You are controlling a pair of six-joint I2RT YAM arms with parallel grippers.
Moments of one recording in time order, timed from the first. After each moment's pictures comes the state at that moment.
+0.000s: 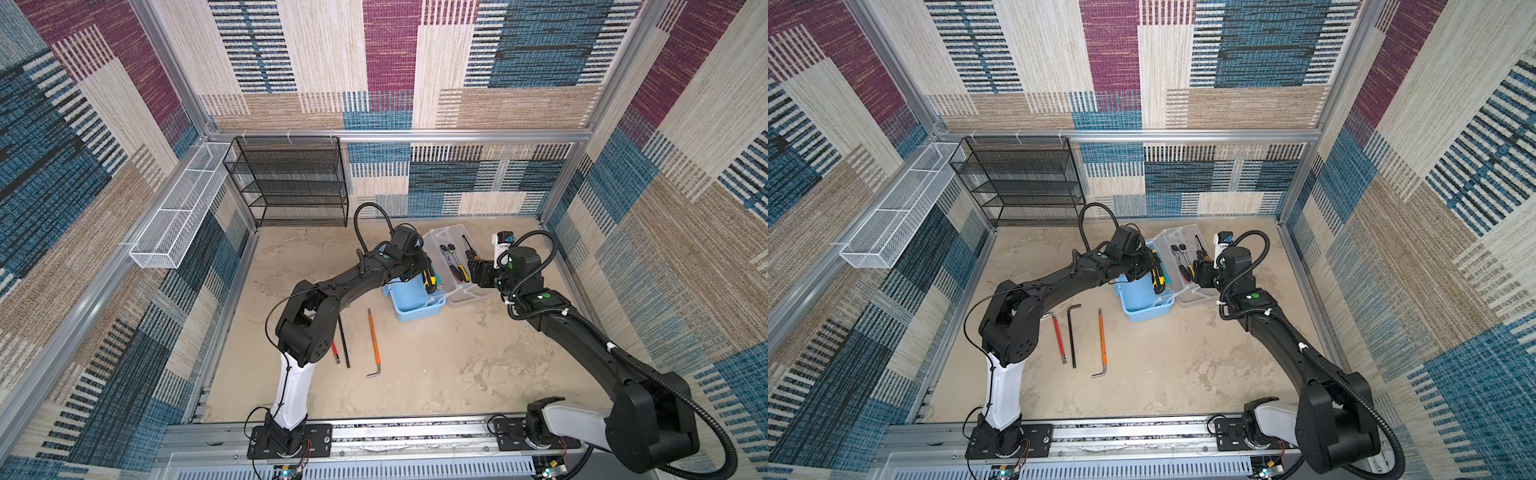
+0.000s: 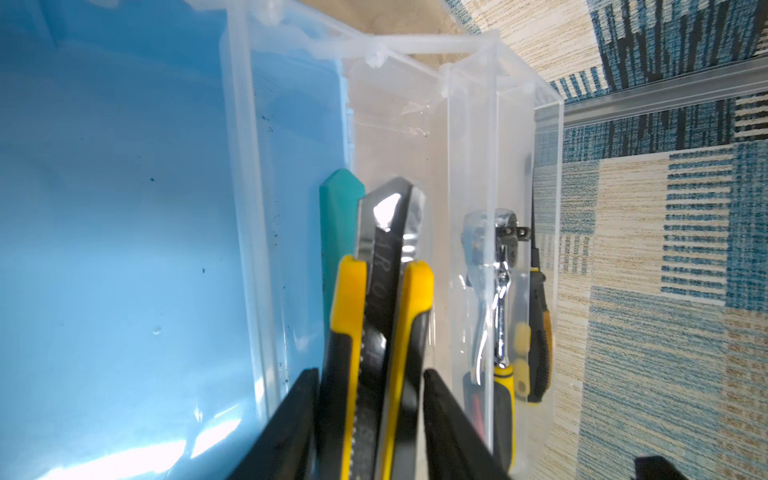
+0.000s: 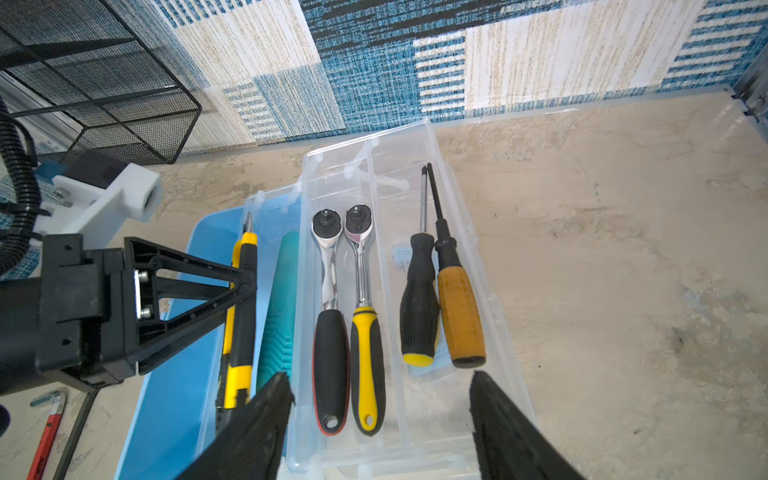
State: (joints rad) left arm -0.64 2.08 1.65 -0.28 0.15 -1.02; right arm 0.23 1.24 0.84 -0.10 -0.05 0.26
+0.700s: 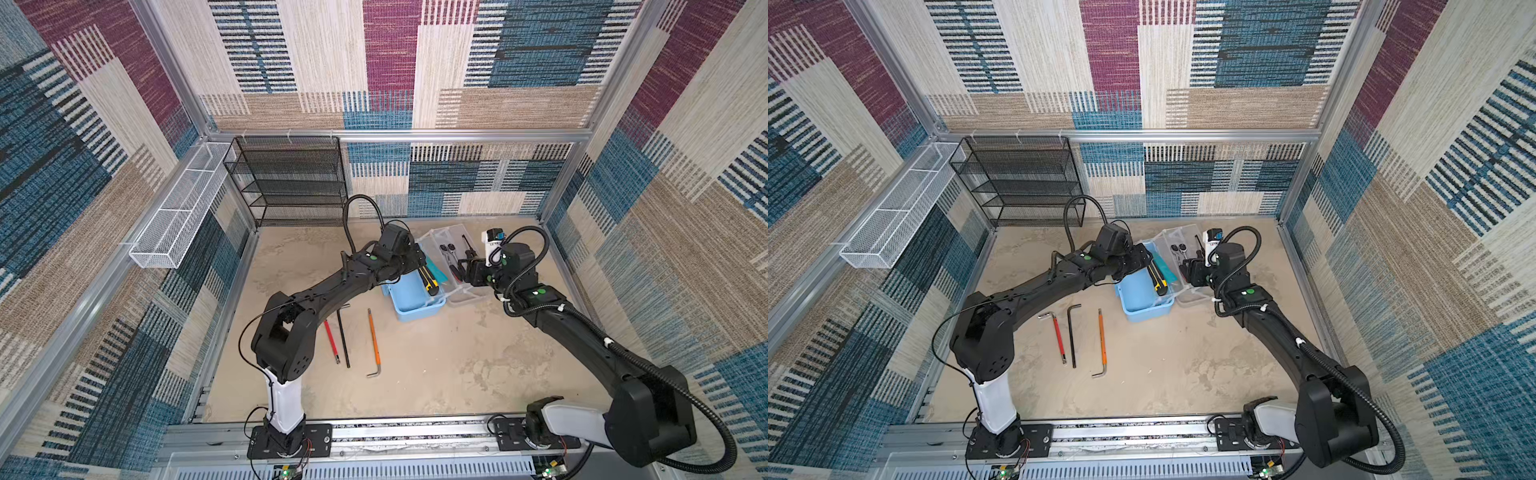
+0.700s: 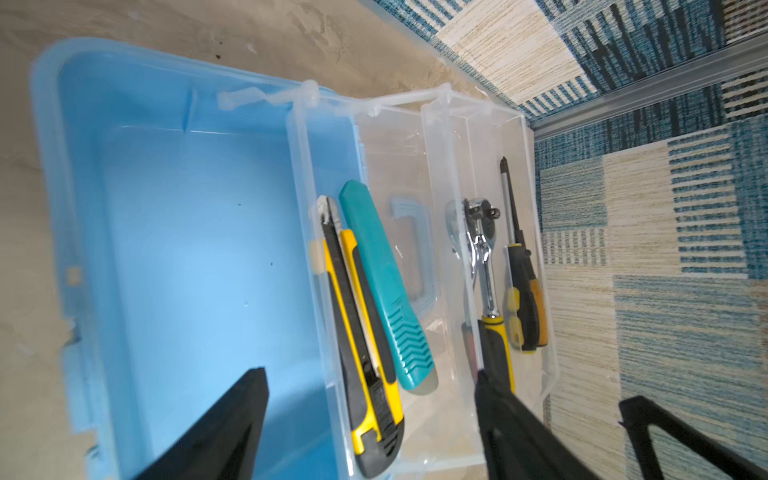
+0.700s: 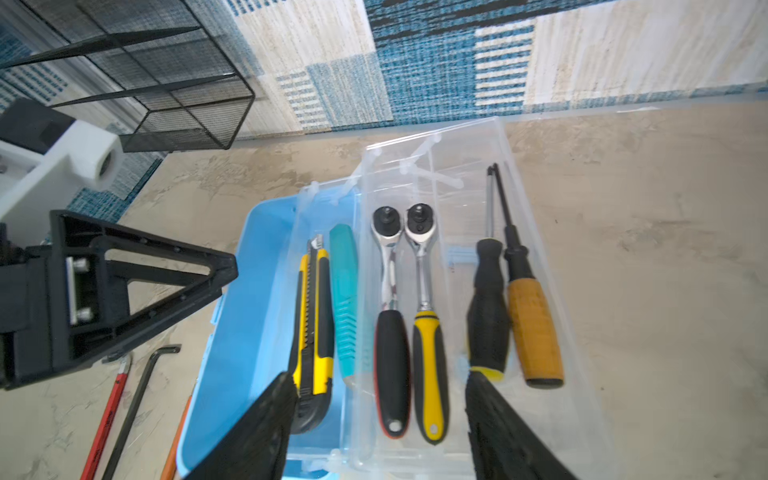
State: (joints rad) left arm -0.63 1.87 1.51 -0.35 0.04 -0.87; right arm 0.30 1.27 0.89 -0.12 -0.13 0.26
